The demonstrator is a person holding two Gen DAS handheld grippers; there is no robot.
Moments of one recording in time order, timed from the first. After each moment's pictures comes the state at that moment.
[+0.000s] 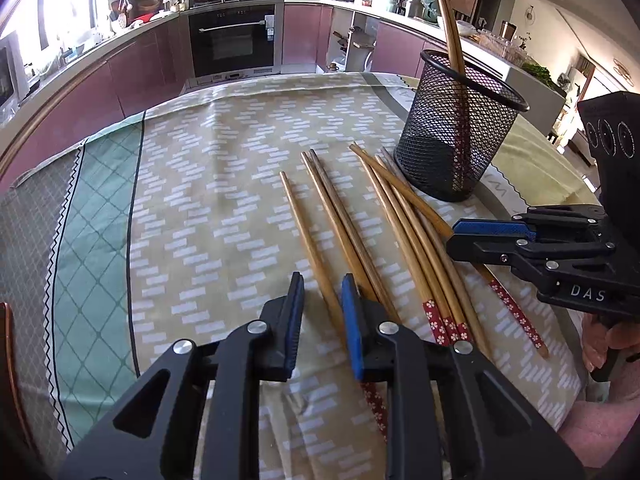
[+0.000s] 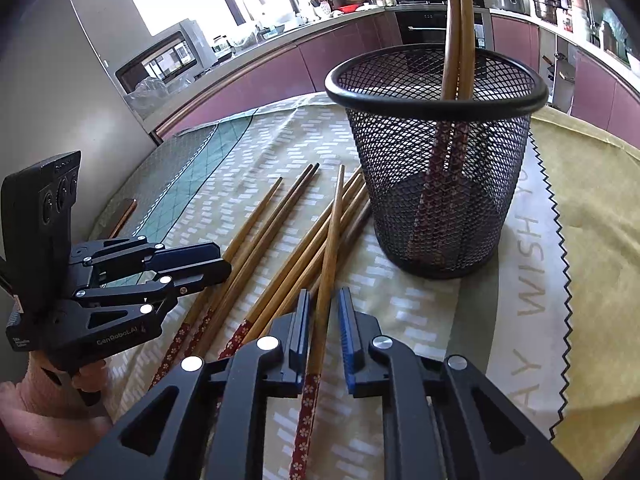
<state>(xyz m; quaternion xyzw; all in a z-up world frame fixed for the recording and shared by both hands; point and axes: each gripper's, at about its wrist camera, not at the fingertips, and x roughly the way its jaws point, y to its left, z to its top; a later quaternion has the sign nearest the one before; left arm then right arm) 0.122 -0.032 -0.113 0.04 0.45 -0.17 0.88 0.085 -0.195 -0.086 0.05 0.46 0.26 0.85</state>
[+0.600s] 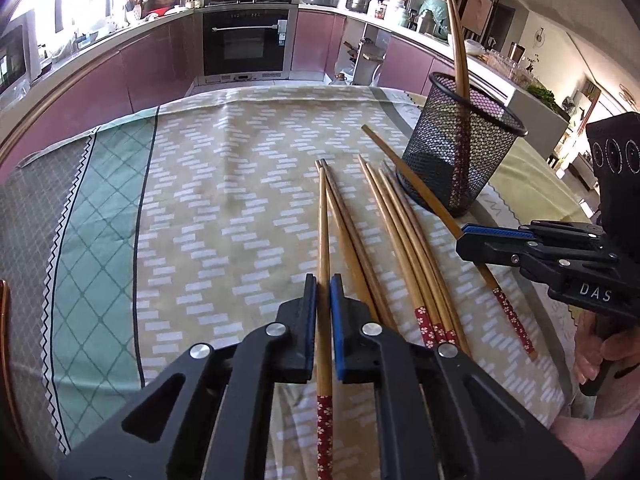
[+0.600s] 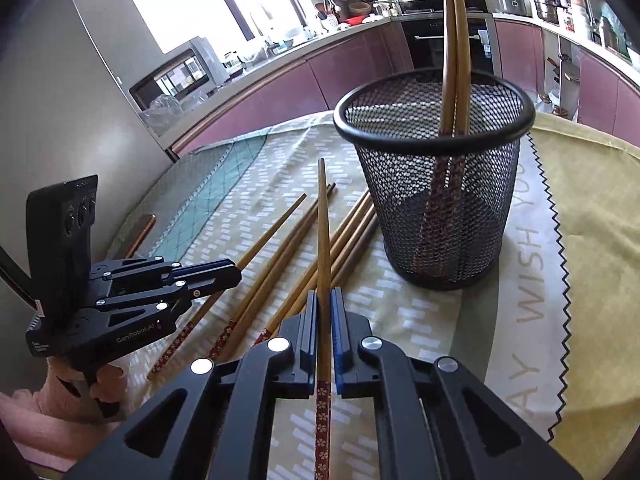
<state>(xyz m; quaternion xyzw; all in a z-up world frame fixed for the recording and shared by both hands) 0.113 -0.021 -0.106 0.00 0.43 -0.16 0.89 0.081 -0.201 -0.074 0.08 0.44 0.29 0.85</state>
